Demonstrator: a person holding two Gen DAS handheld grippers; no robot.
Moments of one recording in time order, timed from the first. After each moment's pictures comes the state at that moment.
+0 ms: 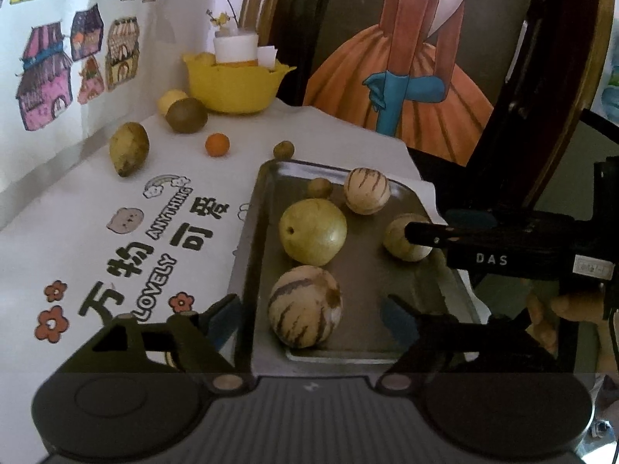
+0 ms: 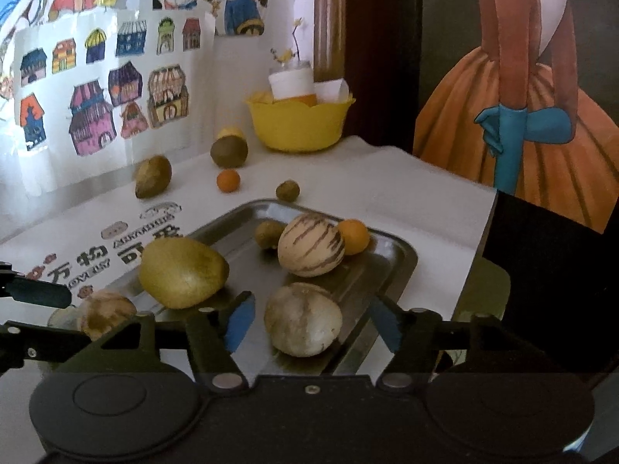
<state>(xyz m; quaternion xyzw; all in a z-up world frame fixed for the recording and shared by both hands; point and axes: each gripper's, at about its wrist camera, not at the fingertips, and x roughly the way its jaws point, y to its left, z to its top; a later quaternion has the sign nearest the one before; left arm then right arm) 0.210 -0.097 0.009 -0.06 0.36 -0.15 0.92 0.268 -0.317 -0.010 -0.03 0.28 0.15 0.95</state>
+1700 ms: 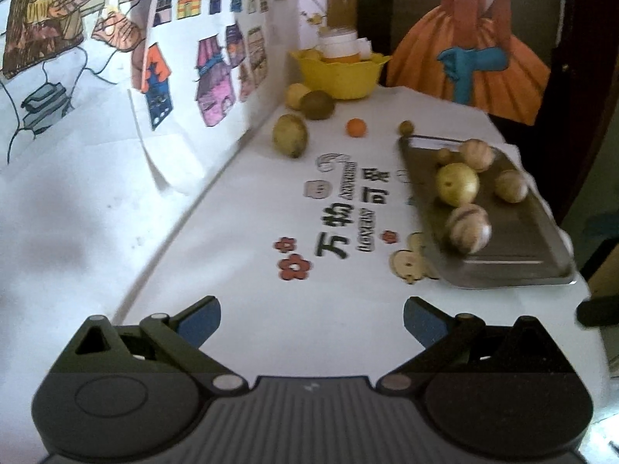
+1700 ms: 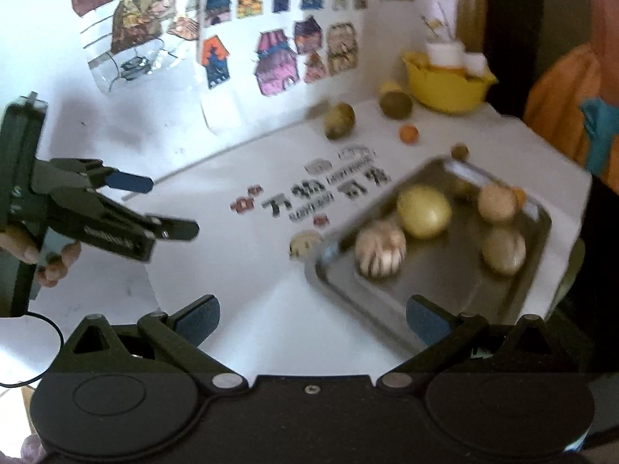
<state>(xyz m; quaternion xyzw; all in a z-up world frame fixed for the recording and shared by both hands) 0.146 0.034 0.056 0.04 0.41 -0.05 0.91 0.144 -0.190 0.078 -0.07 0.39 0.28 0.87</state>
